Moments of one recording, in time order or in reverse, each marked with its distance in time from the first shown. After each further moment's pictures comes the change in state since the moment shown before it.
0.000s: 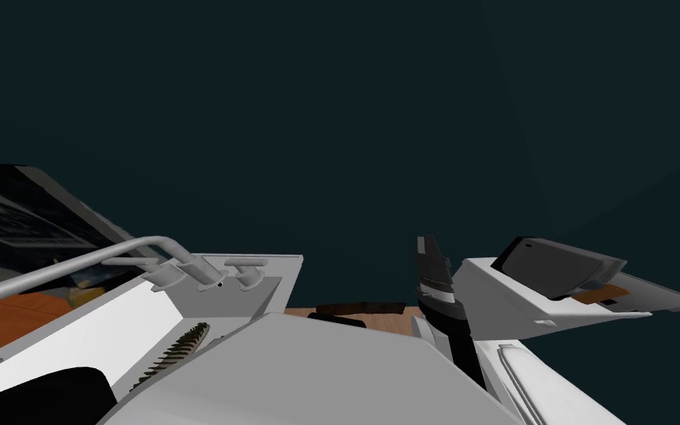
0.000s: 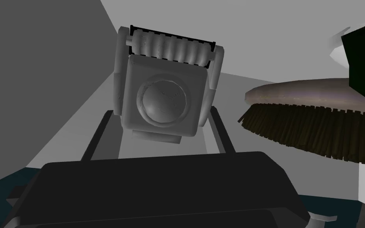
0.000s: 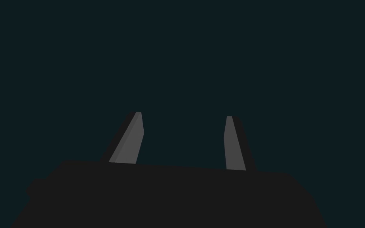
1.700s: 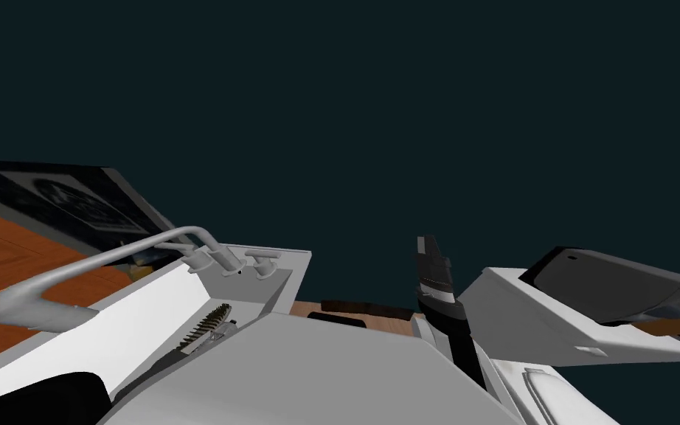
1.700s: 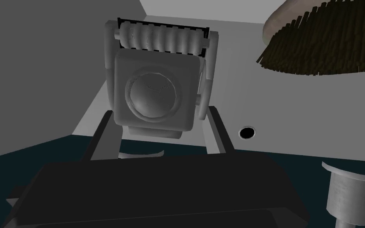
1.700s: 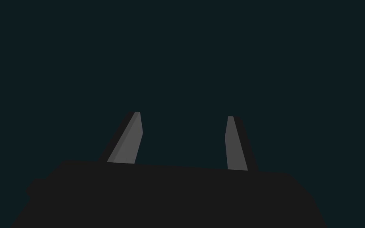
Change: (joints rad) left arm 0.065 0.132 0.047 -0.163 -0.053 -0.047 -0.004; right arm 0.000 0.000 0.000 0.000 0.000 0.000 0.000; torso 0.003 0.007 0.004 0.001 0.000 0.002
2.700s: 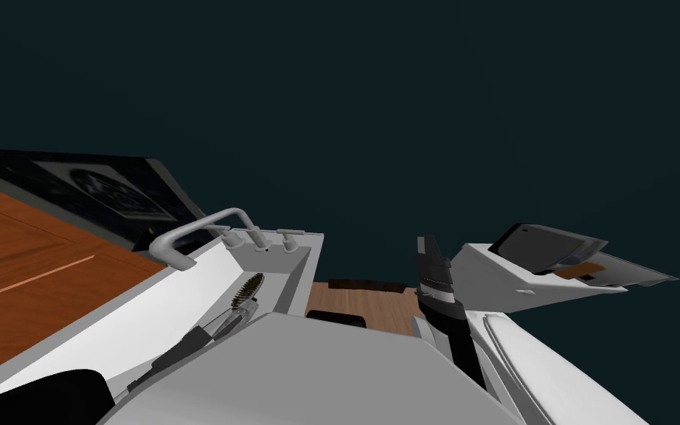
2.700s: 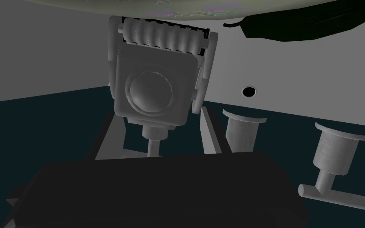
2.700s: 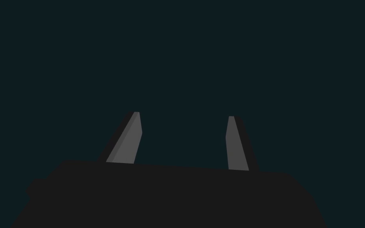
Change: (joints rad) left arm -0.035 -0.085 0.014 -0.097 0.026 -0.122 -0.070; right arm 0.000 0.000 0.000 0.000 0.000 0.000 0.000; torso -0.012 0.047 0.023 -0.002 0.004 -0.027
